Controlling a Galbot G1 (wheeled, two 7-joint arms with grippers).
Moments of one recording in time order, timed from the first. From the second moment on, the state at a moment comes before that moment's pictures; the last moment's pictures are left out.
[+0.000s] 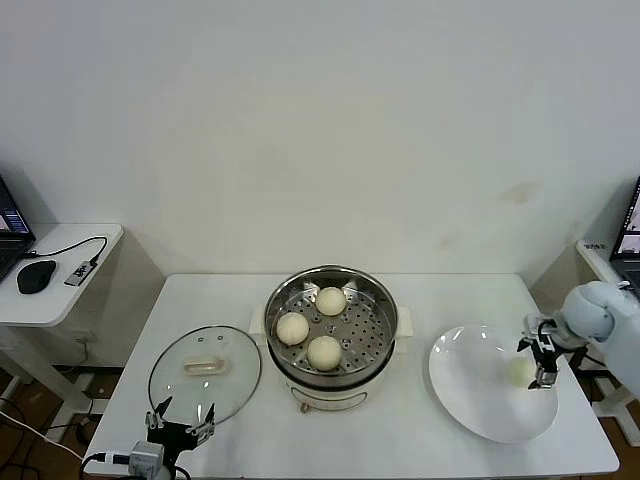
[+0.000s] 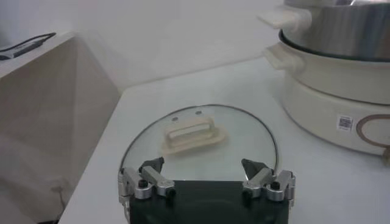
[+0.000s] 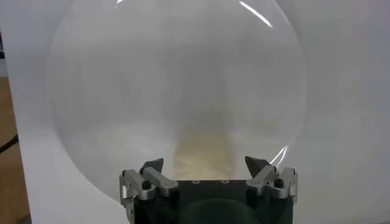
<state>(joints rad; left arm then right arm) 1.65 -1.49 -0.73 -2.06 0.14 0.40 0.21 -0.37 0.52 -0.36 1.25 -0.32 -0.17 -1.19</state>
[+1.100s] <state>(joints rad) 1.64 -1.50 -0.71 -2.04 0.14 0.40 0.21 -0.38 0.54 -0.37 1.21 -0.34 -0.16 -1.16</state>
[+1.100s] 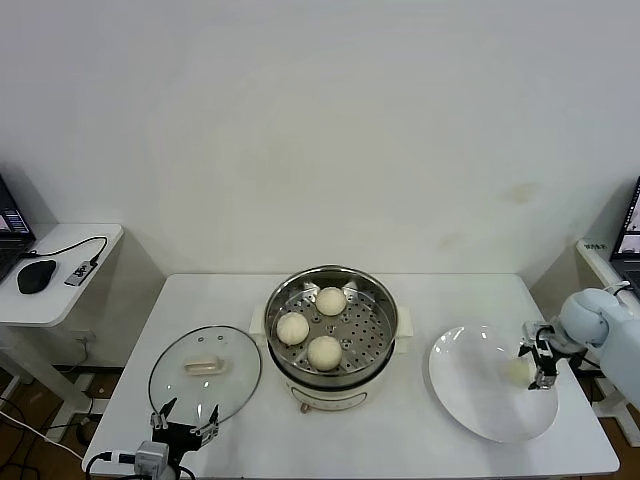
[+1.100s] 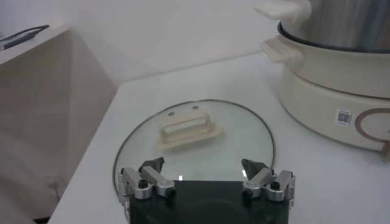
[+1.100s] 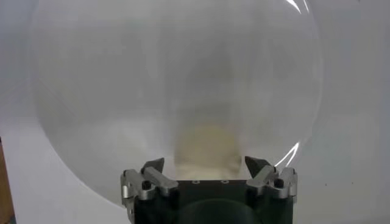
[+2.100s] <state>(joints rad) 1.60 -1.51 -0.70 -2.03 0.13 0.39 0.18 -0.03 0.47 -0.64 1.39 0.00 -0.33 -1.21</state>
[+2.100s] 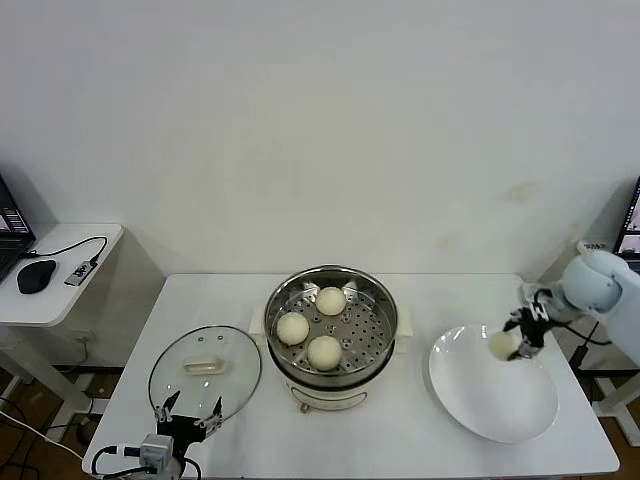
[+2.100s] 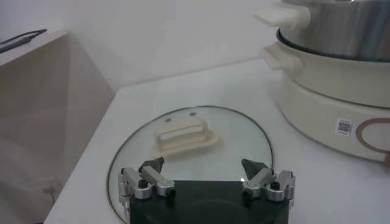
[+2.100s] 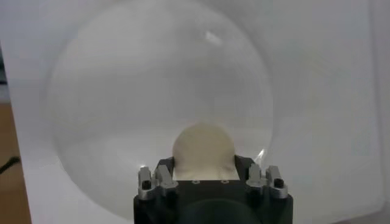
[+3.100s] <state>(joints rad) 1.61 -1.50 -0.72 -2.09 0.13 0.38 0.16 0.58 0.87 -1.17 1.43 0.45 -0.56 -1.16</state>
